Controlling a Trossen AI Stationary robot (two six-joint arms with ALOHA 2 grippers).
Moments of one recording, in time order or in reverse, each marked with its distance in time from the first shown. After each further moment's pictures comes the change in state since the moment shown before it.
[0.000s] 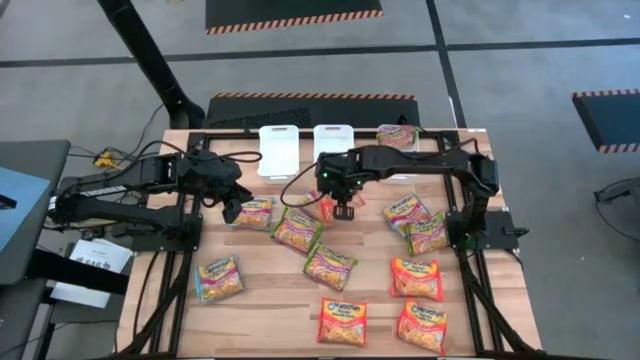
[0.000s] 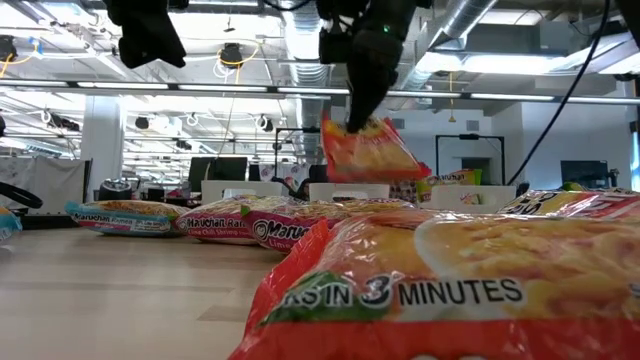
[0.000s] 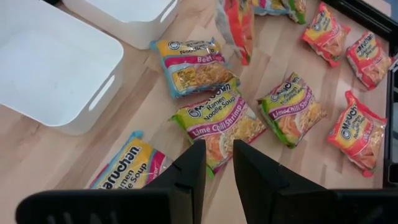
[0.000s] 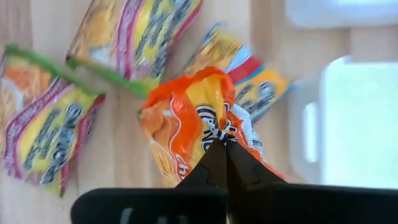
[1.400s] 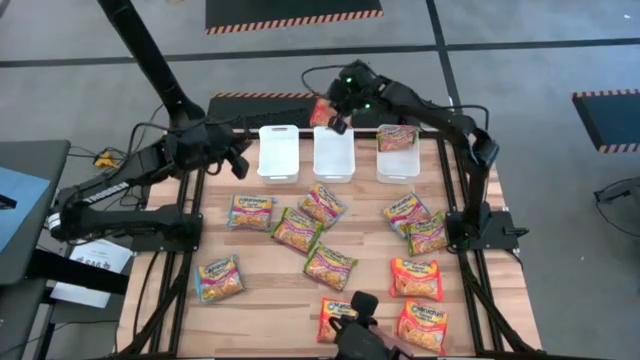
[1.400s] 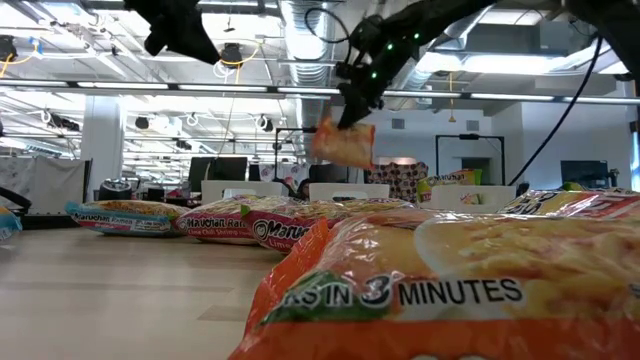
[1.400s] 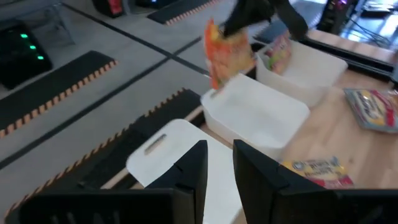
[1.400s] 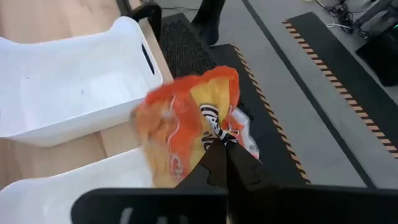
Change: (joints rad) left arm 0.312 0.000 0.000 0.324 -0.266 0.316; right arm -0.485 0.078 0.130 0.410 -0.009 -0.213
